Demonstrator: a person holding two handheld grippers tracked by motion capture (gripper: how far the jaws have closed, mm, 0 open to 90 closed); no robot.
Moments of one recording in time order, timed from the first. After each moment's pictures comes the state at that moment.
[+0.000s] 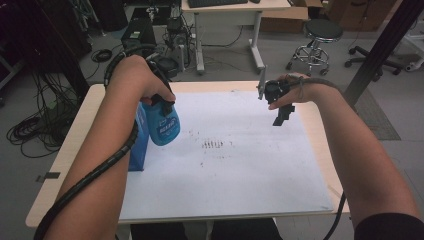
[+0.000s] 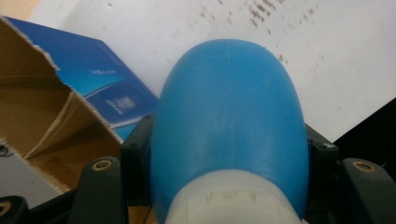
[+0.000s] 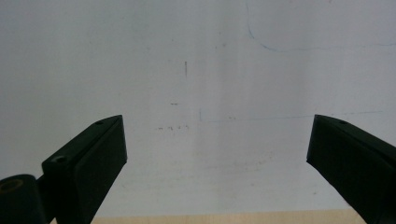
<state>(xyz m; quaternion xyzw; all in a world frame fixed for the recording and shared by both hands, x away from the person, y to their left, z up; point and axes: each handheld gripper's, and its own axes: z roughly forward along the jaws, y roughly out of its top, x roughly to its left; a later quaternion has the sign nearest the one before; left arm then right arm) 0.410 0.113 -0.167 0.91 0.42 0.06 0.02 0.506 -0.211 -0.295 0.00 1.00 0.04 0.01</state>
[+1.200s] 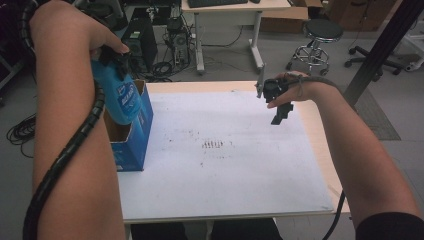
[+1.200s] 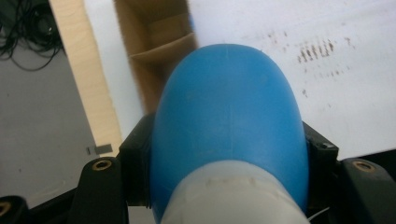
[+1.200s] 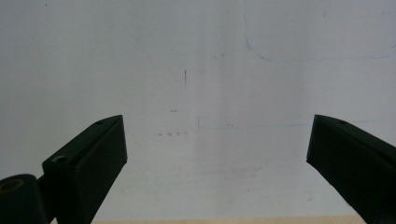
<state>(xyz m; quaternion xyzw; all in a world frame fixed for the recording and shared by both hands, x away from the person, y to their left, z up) 0.392 0.197 -0.069 0.77 0.63 0.09 0.05 0.506 -0.207 -0.290 -0.01 1.00 0.04 0.01</state>
